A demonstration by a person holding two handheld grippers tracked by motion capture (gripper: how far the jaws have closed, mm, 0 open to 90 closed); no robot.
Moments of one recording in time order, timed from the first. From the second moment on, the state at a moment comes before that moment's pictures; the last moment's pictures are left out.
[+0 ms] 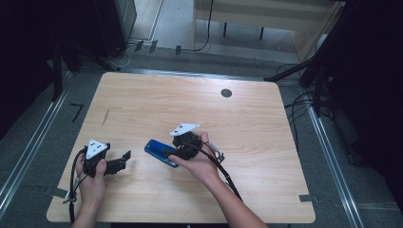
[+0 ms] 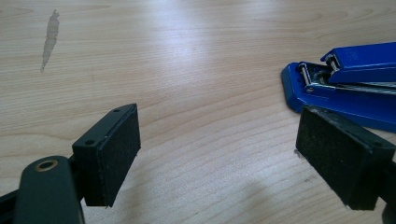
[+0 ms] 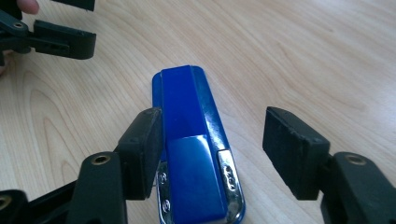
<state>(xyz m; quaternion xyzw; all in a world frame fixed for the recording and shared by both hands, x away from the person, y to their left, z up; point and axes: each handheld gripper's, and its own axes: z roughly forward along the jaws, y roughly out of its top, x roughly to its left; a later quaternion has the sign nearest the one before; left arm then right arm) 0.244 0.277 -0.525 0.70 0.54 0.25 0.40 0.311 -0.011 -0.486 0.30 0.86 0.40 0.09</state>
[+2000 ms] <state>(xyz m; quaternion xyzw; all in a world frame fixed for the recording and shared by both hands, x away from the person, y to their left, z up) 0.247 0.277 -0.525 0.71 0.54 0.24 0.39 0.293 -0.013 -0.517 0.25 0.89 0.36 0.09</state>
